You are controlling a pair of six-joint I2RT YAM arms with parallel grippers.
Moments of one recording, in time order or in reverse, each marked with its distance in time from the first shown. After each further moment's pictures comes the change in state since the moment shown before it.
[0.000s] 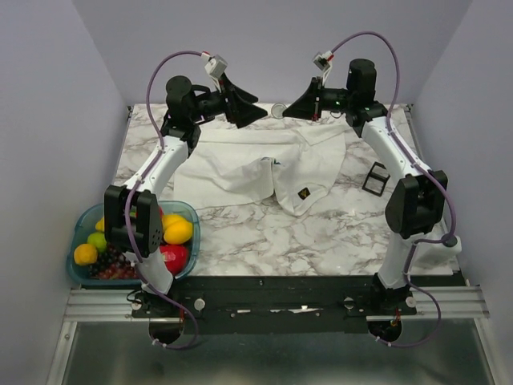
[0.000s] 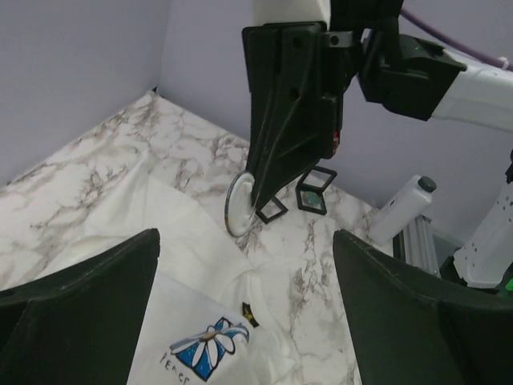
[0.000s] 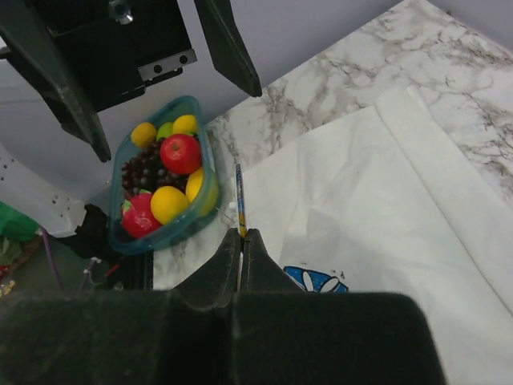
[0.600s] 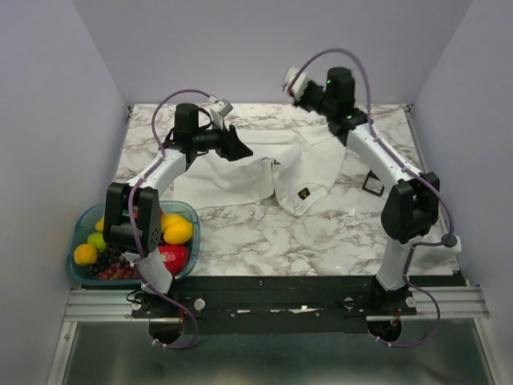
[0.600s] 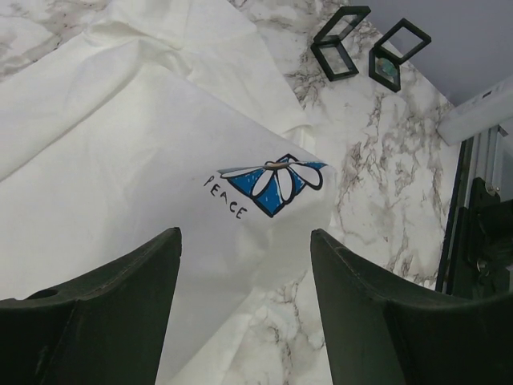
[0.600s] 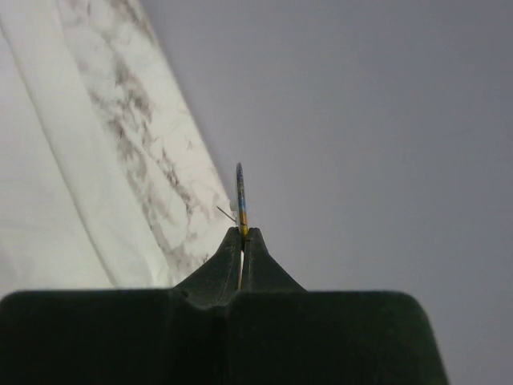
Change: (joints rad) left arm 0.033 -0.003 -0.213 -0.436 -0.042 0.422; right arm 0.184 -0.034 -0.192 0.132 0.825 -1.200
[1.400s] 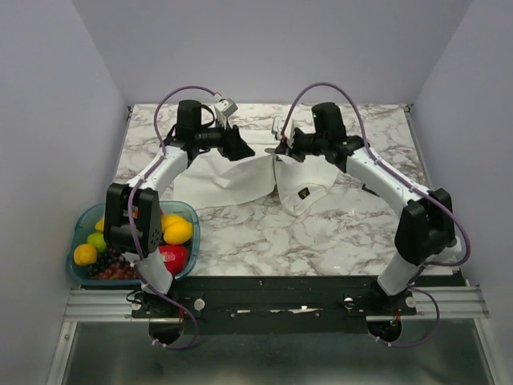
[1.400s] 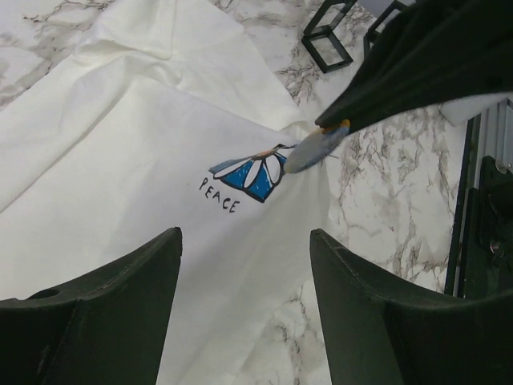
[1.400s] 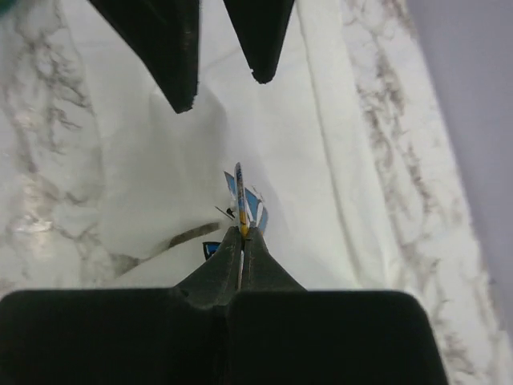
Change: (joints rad) left arm -0.024 -0.003 0.062 -0.079 0.019 0.108; right arm 0.023 -0.140 -0.103 -0.401 -0.367 0.247
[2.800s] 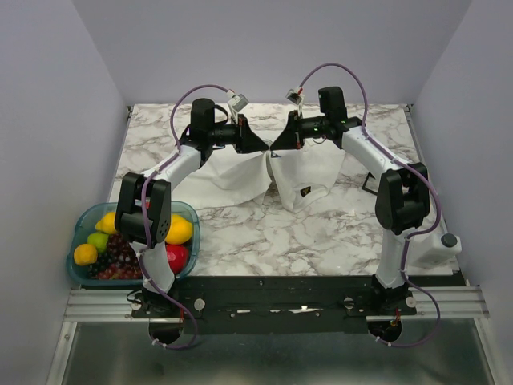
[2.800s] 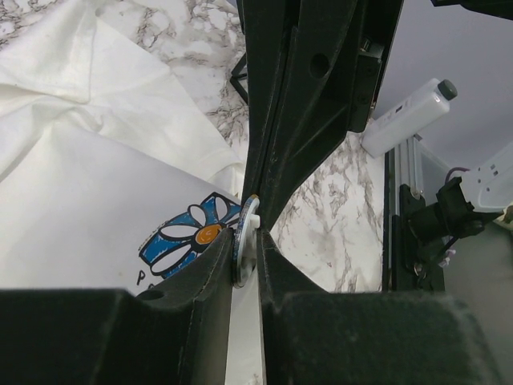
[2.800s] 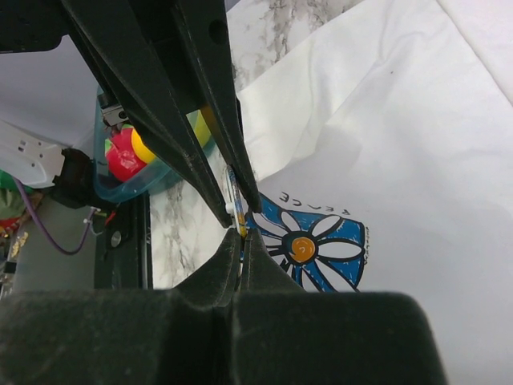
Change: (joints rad) left arm -0.071 0.109 0.021 0.302 0.102 -0.327; right arm -0.105 0.250 0.182 0.079 -0.422 0.758
